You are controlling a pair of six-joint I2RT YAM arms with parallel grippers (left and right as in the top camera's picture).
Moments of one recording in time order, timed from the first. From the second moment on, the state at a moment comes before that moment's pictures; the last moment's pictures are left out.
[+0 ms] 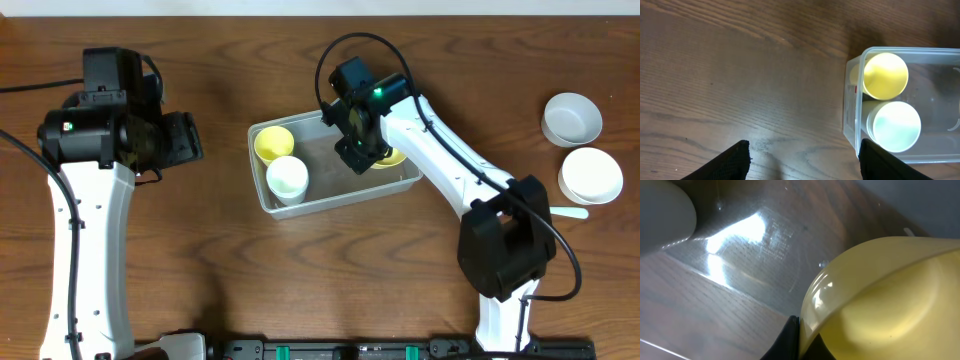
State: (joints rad) left arm 0.06 1.44 1.56 -1.29 0.04 -0.21; right arm 0.55 2.05 1.74 -1.12 -0.03 -0.15
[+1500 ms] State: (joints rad) left arm 0.06 1.44 1.56 -1.30 0.04 -0.21; right arm 0.44 1.90 1.51 -1.21 0.04 0.00
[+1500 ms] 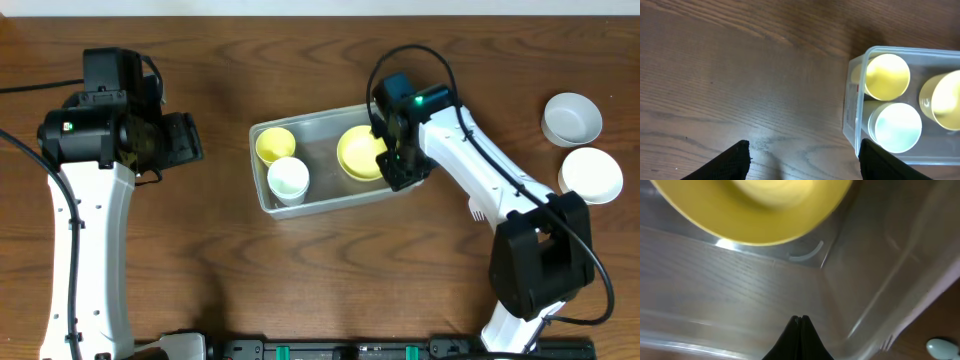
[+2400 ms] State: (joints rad) left arm 0.06 1.44 1.56 -1.31 0.04 -0.21; right arm 0.34 1.86 1.70 -1.21 0.11 0.15
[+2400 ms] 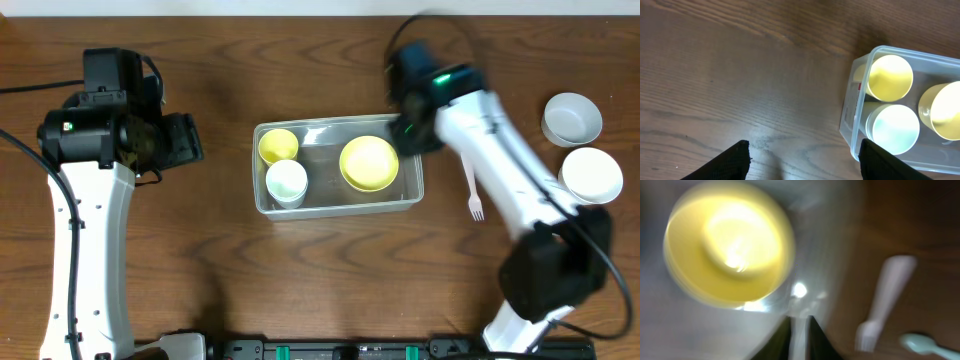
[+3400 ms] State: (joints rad) left arm 0.06 1.44 1.56 -1.31 0.04 -0.21; right arm -0.46 2.08 1.71 -1.23 0.14 0.24
